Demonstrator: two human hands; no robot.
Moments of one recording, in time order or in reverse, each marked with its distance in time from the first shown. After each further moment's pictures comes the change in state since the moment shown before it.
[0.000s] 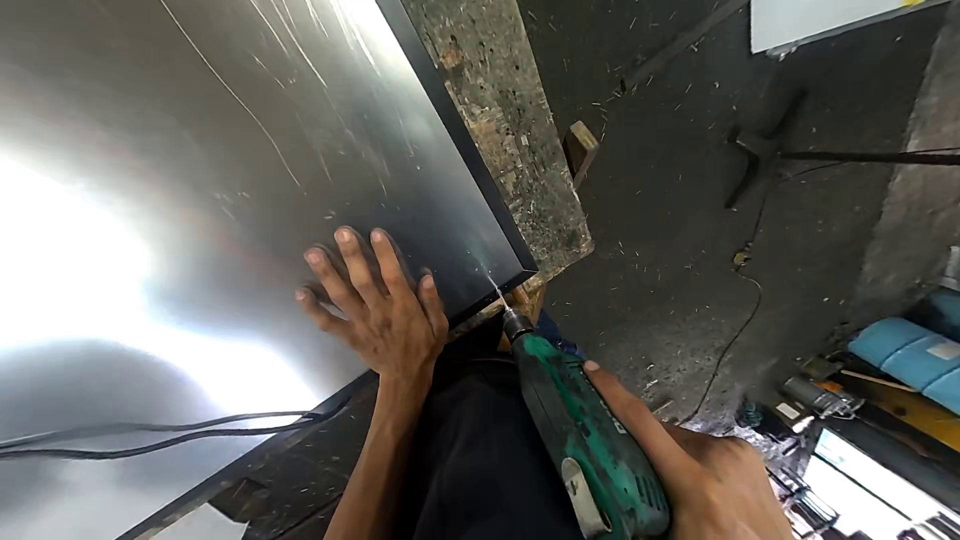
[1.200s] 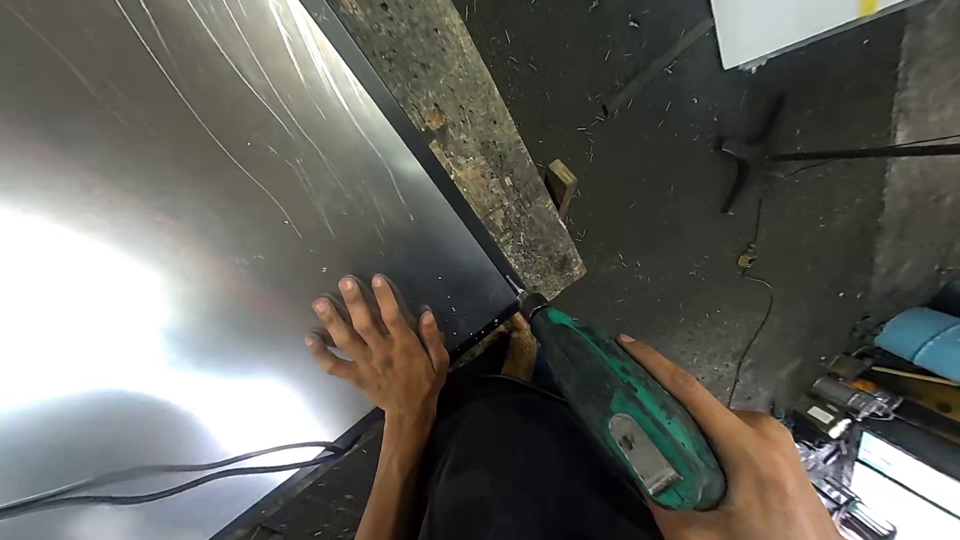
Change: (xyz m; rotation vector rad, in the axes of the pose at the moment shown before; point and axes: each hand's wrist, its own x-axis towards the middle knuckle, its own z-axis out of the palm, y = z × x) left_hand 0.000 -0.001 0.000 -0.027 0.012 0.013; right_hand 0.017 0.017 -0.018 0.215 0.173 0.153
